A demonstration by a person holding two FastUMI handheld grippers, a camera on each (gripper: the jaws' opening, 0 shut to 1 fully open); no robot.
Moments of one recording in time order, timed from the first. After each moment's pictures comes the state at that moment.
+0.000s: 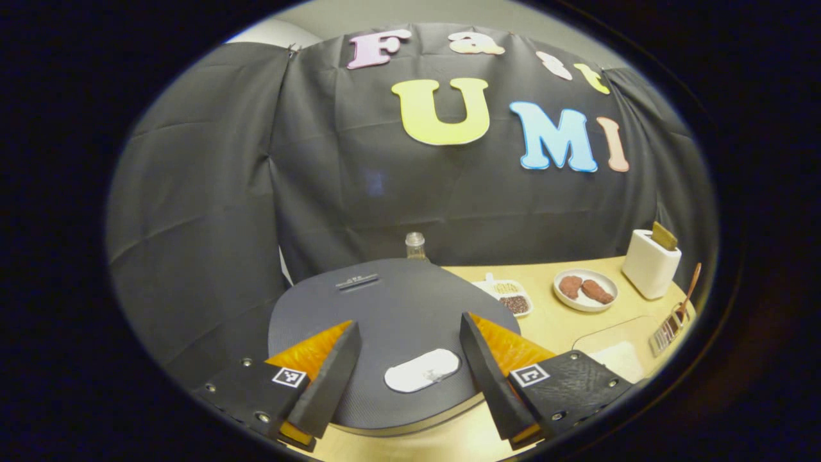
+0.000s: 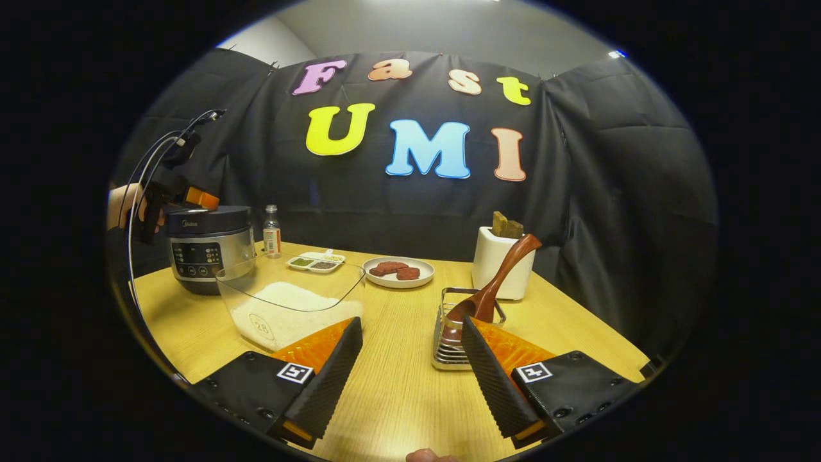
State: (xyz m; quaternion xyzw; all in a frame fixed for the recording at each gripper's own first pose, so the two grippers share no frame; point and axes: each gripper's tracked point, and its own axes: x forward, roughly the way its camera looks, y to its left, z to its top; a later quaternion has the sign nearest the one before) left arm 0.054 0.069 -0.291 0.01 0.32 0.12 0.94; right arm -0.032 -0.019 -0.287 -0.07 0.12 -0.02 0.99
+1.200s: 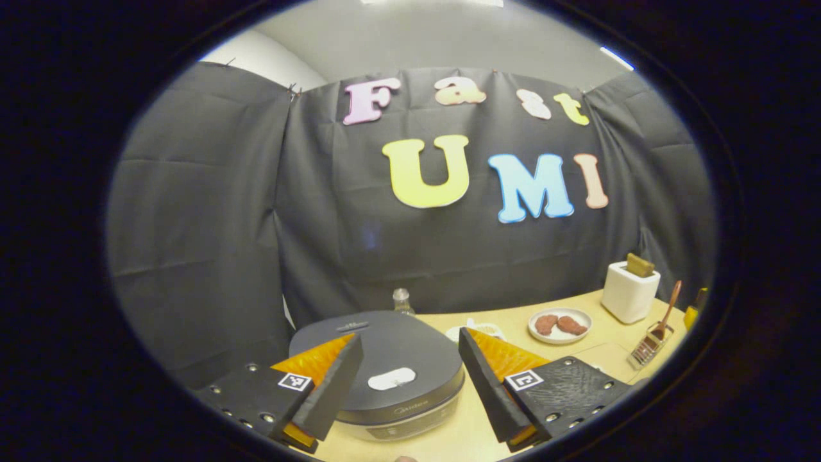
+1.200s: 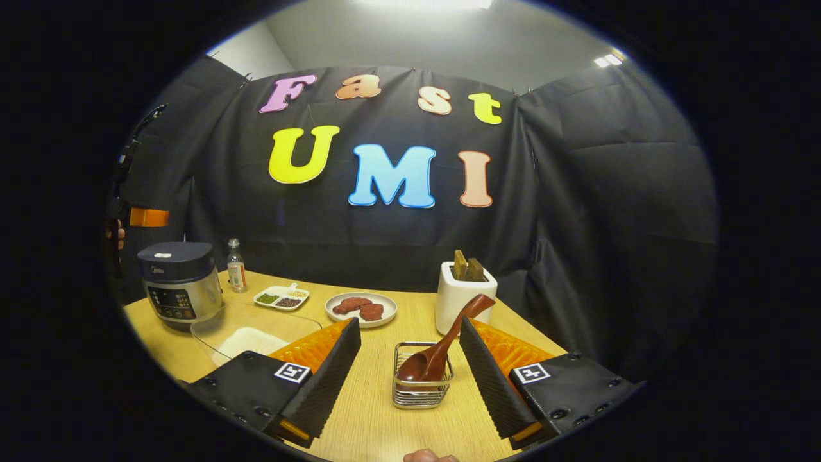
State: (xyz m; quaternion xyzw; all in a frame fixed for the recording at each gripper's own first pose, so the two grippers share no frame) left arm 0.045 0.017 -0.158 -0.01 0.19 0.09 0.98; right arm -0.002 -0.060 -0.184 -0.06 0.06 -0.09 0.99
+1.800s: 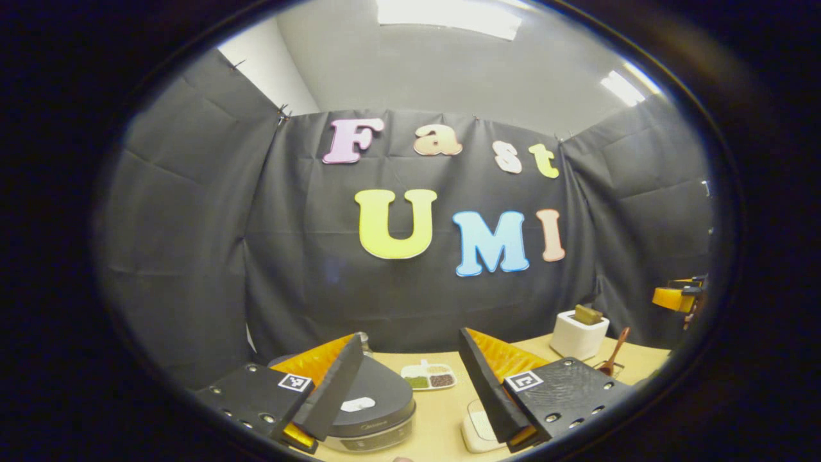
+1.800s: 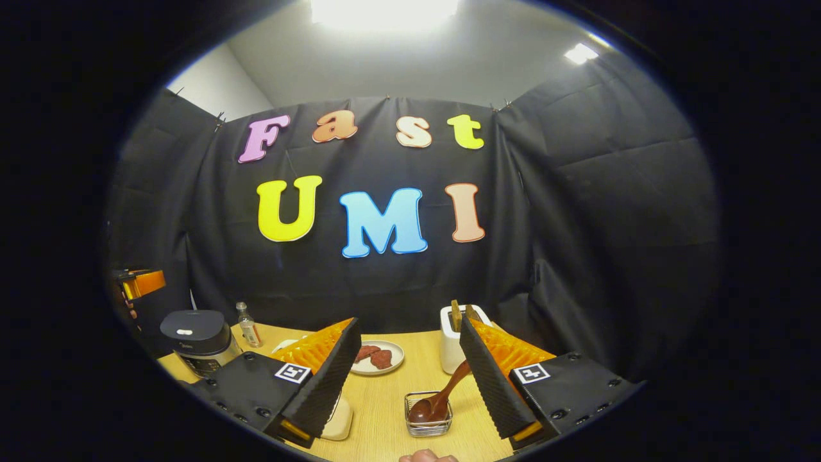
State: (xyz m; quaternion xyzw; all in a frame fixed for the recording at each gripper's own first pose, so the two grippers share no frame) left arm 0.033 -0.017 -0.082 -0.05 0.11 0.02 0.99; right arm -0.004 -0.069 -0.068 0.00 0.00 -0.10 0.99
